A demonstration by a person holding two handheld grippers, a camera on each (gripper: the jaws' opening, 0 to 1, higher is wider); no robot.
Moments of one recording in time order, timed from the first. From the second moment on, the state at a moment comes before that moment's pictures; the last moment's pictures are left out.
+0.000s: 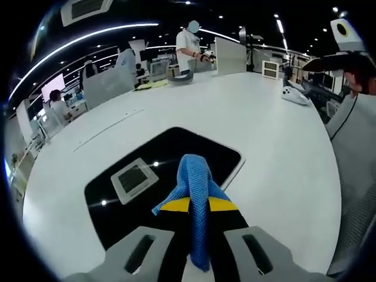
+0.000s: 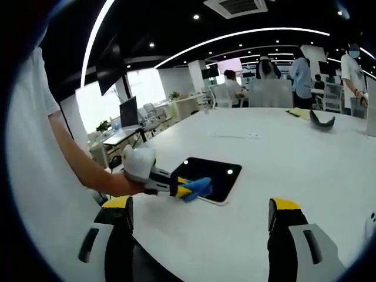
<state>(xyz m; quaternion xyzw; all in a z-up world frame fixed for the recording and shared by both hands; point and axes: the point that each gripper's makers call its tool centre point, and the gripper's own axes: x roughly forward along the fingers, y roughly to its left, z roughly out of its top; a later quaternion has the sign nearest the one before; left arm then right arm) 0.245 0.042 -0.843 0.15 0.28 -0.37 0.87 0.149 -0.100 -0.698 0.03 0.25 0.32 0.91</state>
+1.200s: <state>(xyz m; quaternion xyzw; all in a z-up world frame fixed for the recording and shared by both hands) 0.275 0.051 -0.842 0.12 0.28 -0.34 0.89 0.151 -0.095 -0.702 0.03 0.26 0.32 0.91</state>
